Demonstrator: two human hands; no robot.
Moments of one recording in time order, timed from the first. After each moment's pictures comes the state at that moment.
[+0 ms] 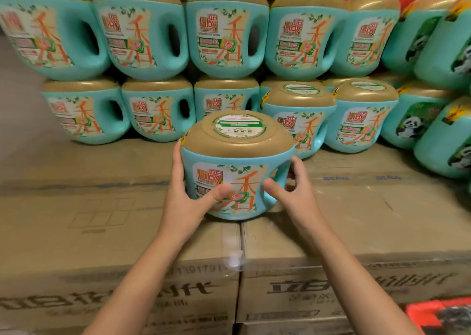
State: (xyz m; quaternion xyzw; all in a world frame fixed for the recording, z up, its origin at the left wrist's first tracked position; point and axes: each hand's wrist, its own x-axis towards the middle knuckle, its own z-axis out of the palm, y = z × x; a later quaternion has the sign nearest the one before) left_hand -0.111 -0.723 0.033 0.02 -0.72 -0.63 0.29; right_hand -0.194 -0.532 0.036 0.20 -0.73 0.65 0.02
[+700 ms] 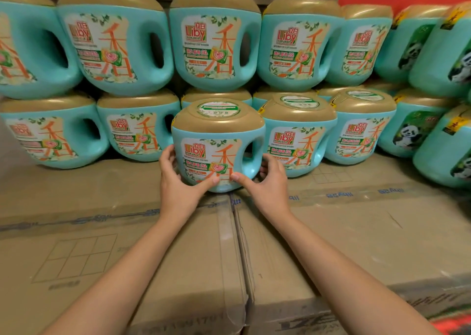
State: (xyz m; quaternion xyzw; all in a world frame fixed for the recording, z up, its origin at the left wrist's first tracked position) left_hand -0.225 -0.778 0.000 0.10 -0.75 -0.56 0.33; right_hand -0.277 -0.602 0.013 0.12 -0.81 0.56 0.12
